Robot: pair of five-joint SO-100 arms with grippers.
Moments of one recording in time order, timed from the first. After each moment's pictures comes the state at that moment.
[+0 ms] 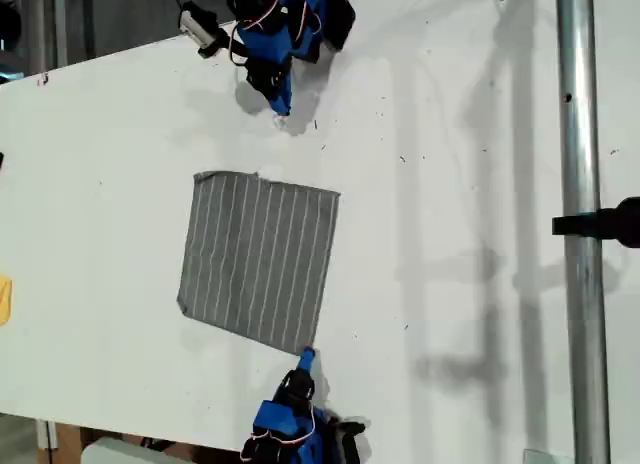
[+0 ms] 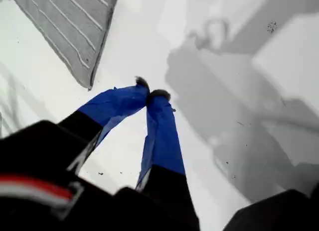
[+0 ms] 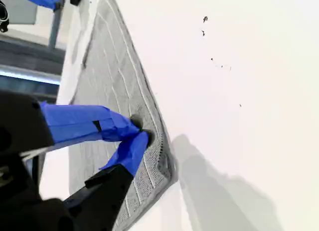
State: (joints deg) arm 0 -9.2 198.5 178.5 73.5 -54.3; arm 1 23.0 188.1 166.6 80.7 85.1
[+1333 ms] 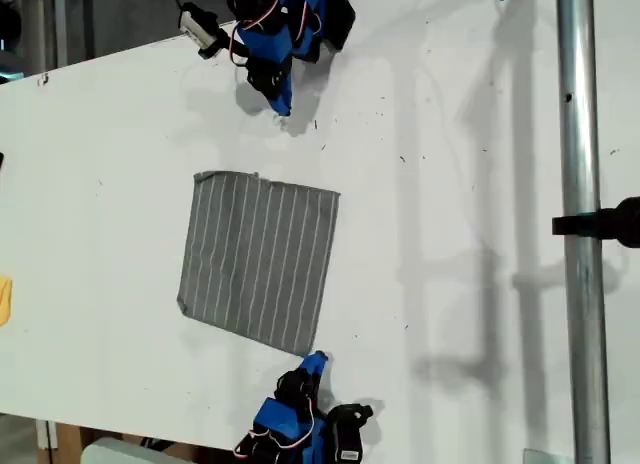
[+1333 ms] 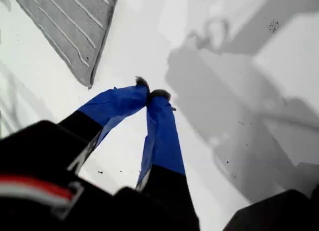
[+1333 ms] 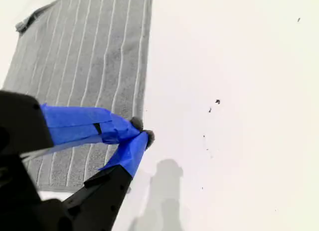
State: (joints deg) arm 0 0.9 169.7 162.6 64.3 -99.8; arm 1 22.6 188.1 166.6 80.7 85.1
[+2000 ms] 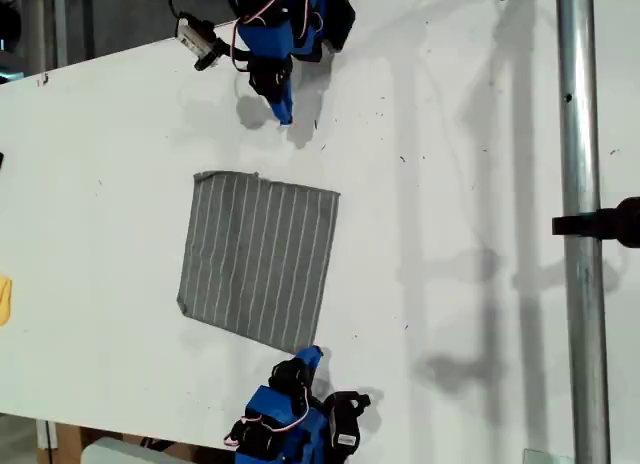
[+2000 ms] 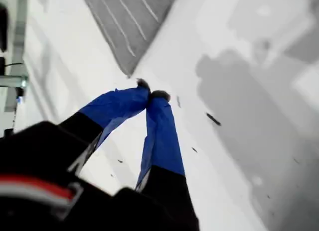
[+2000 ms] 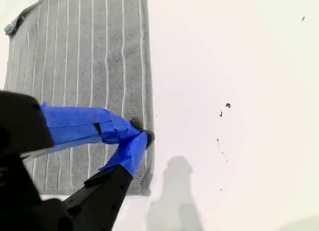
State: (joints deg) arm 0 -1.2 150.3 147.9 63.4 -96.3; arm 1 14.3 188.1 162.2 71.2 81.3
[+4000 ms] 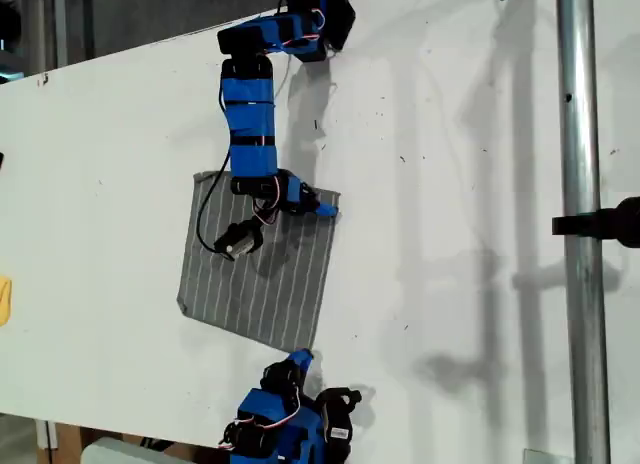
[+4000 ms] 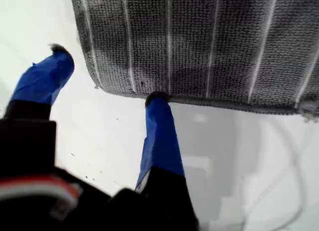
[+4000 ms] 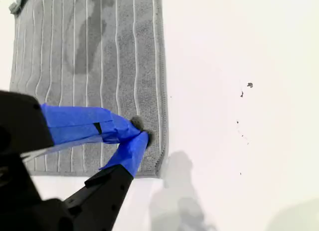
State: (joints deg) arm 0 -7.0 150.6 147.6 66.7 -92.6; arm 1 5.3 60.0 69.3 80.7 35.4
